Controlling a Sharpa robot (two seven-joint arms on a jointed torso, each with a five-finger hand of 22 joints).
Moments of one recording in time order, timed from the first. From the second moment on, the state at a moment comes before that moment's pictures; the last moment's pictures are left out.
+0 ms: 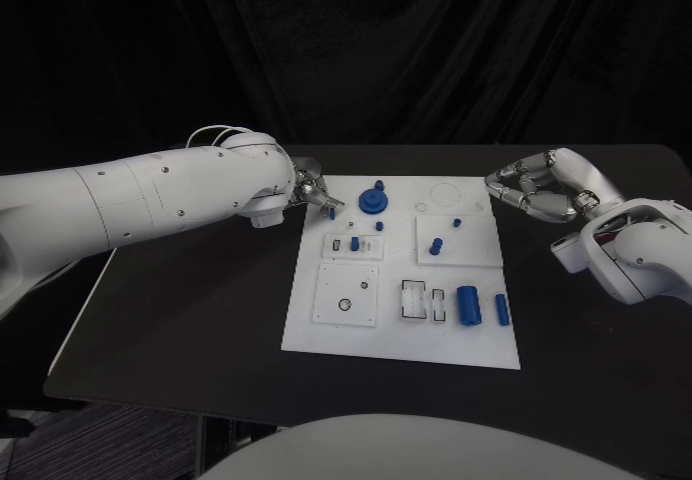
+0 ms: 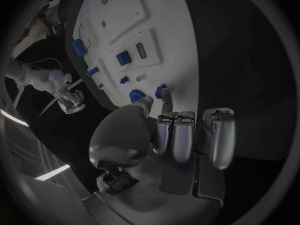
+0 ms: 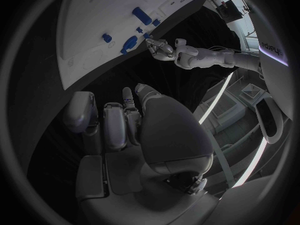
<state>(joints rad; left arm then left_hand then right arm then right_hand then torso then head) 1.40 -0.63 -0.21 1.22 -1.05 0.08 -0.44 1.07 0.06 0.13 0.25 0.19 0.95 0.03 0.33 1.22 1.47 -0.04 1.57 1.31 1.47 -0.09 1.57 1.31 0.02 1.47 0.03 1.49 1.31 1.33 -0.96 -0.25 1.50 -0.84 -0.56 0.31 1.39 -0.01 0.20 0.24 0.34 0.99 0.11 0.14 0.22 1.39 0.03 1.43 1.31 1.46 -0.03 1.30 1.31 0.09 1.38 0.07 1.11 1.31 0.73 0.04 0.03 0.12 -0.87</state>
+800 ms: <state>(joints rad) 1.40 -0.63 -0.21 1.22 -1.05 0.10 -0.43 1.12 0.07 0.17 0.20 0.33 0.95 0.03 0.28 1.19 1.46 -0.04 1.57 1.31 1.47 -0.09 1.57 1.31 0.02 1.47 0.03 1.48 1.31 1.33 -0.96 -0.25 1.50 -0.84 -0.55 0.31 1.40 -0.01 0.22 0.22 0.40 0.99 0.11 0.14 0.22 1.38 0.03 1.43 1.31 1.46 -0.03 1.30 1.31 0.09 1.38 0.06 1.10 1.31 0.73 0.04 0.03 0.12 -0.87</state>
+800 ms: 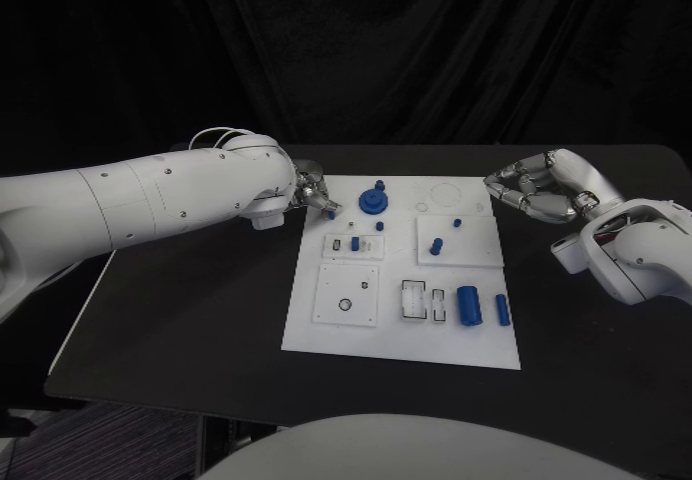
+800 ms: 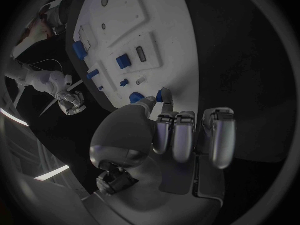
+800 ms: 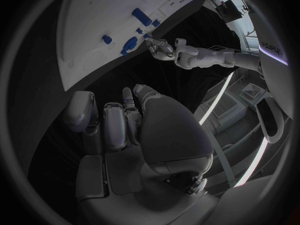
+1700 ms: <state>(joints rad) 1.39 -0.63 -0.21 1.22 -1.05 0.11 -0.43 1.13 0.00 0.41 0.08 0.44 1.00 0.04 0.22 1.13 1.46 -0.04 1.57 1.31 1.47 -0.09 1.57 1.31 0.02 1.47 0.03 1.47 1.31 1.33 -0.96 -0.25 1.50 -0.84 -0.54 0.29 1.40 -0.01 0.24 0.21 0.43 0.99 0.11 0.14 0.22 1.38 0.03 1.43 1.31 1.46 -0.03 1.30 1.31 0.09 1.38 0.06 1.09 1.31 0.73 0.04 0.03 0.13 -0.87</state>
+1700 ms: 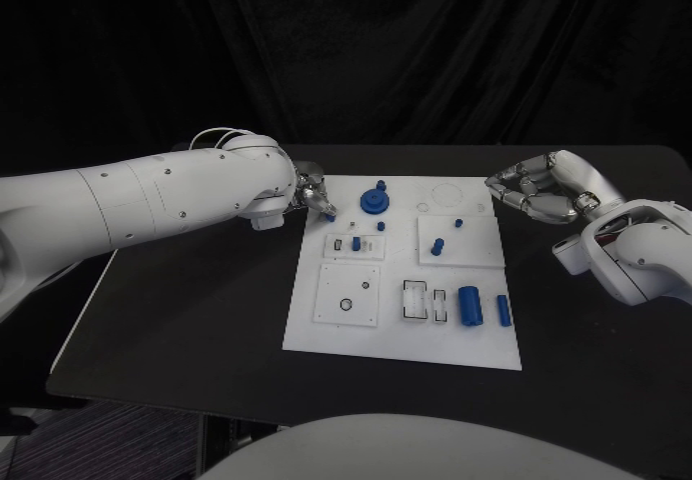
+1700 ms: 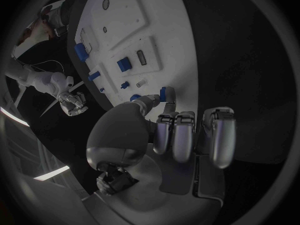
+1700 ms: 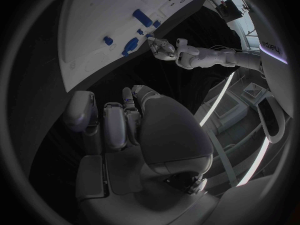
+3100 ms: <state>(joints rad) 1.39 -0.83 -0.21 1.53 -0.94 -0.03 -0.43 1.07 -0.04 0.51 0.04 0.41 1.06 0.03 0.21 1.10 1.46 -0.04 1.57 1.31 1.47 -0.09 1.57 1.31 0.02 1.47 0.03 1.45 1.31 1.33 -0.97 -0.25 1.50 -0.84 -0.53 0.26 1.41 -0.01 0.25 0.20 0.45 0.99 0.11 0.14 0.22 1.37 0.03 1.42 1.31 1.46 -0.03 1.29 1.31 0.09 1.38 0.06 1.08 1.31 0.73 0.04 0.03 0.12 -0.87</state>
